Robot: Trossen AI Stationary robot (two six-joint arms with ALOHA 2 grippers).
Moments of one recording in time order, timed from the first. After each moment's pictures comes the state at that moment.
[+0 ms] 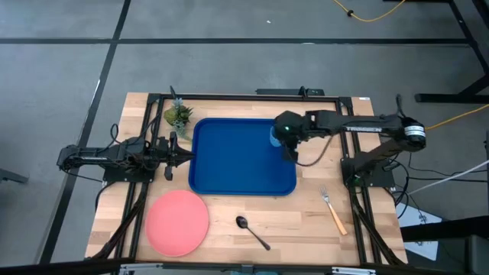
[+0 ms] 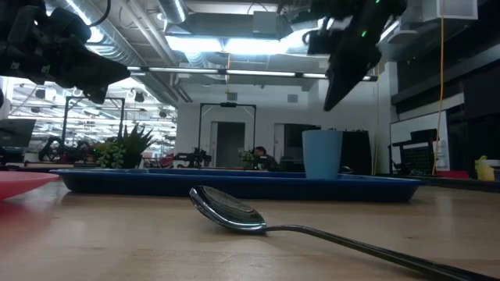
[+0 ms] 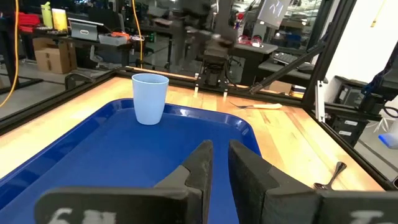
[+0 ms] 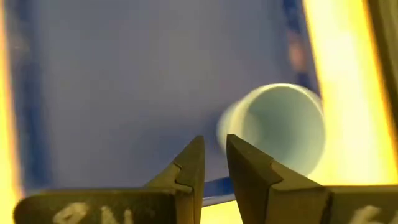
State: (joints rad) left arm 0.02 0.02 0.01 0.02 -0.04 -0.17; right arm -0.16 1.43 1.14 -0.80 0.07 -0.05
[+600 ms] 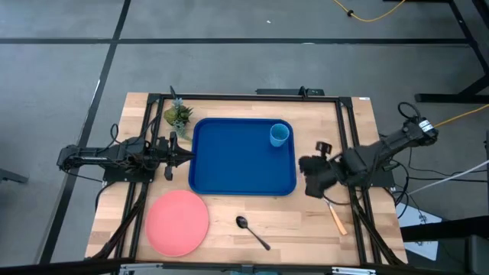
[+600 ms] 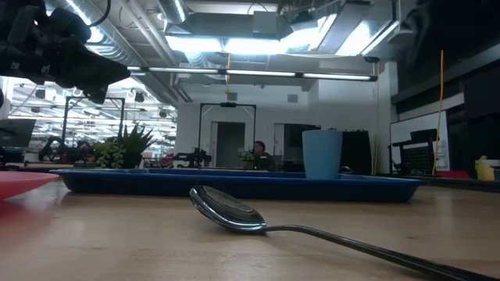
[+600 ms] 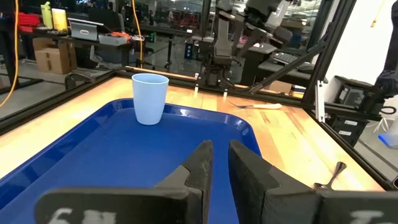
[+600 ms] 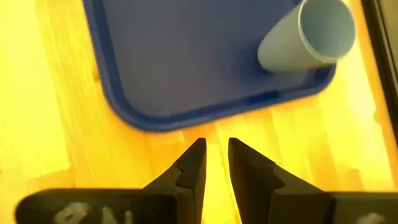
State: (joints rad) left arm 0.02 0.02 0.01 0.02 -0.04 -0.17; right arm 0.49 1.29 1.14 -1.22 0.45 0.65
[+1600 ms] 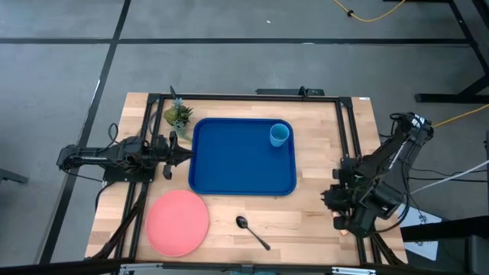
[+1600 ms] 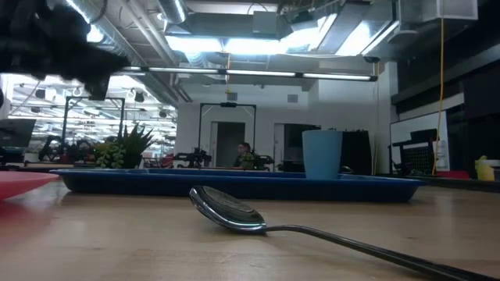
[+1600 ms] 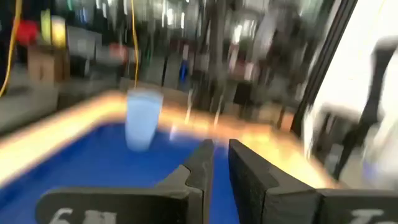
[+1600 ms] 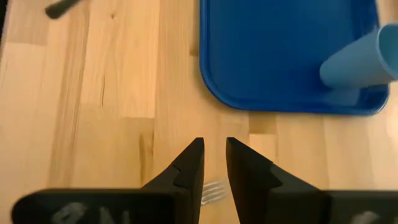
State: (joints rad) left arm 0.02 0.02 0.01 0.16 -0.05 -0.26; right arm 0.99 1.30 1.14 -1.26 0.55 0.89
